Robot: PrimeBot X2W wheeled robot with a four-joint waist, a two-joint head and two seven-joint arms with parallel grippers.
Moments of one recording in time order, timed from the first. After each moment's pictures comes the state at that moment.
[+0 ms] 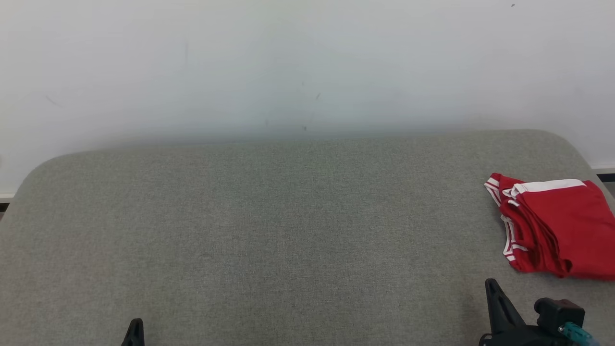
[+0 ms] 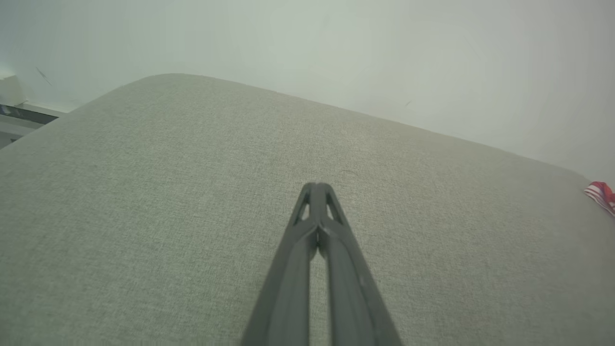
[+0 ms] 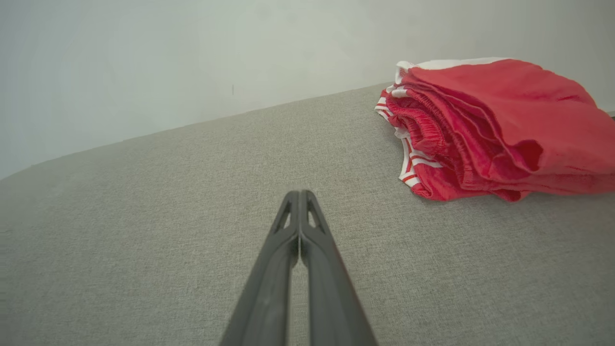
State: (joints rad) left arm 0.07 0.06 0.11 0.28 -0.26 -0.13 -0.24; right arm -0.08 -0.12 0.00 0.46 0.29 0.13 -0.16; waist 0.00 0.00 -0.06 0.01
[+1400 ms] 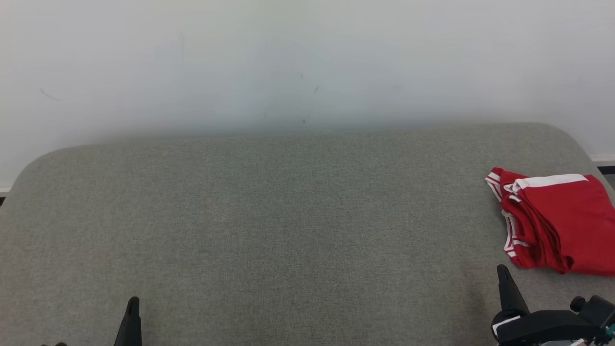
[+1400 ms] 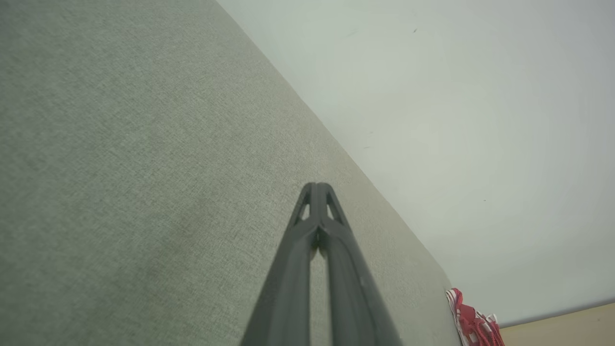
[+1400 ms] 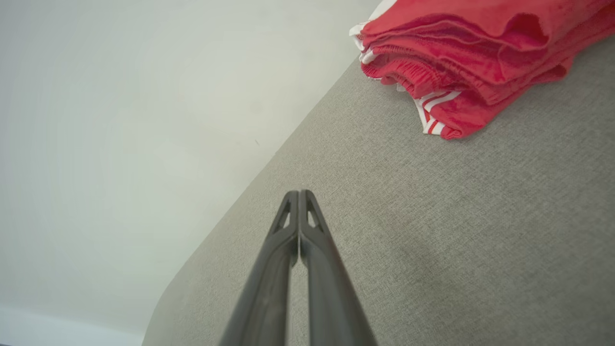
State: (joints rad) left arm 0.00 0.06 0.11 0.27 -0.91 -0.13 -0.07; right arm -0.09 -0.09 -0.05 0.36 0.92 0.13 -0.03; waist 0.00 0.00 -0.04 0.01
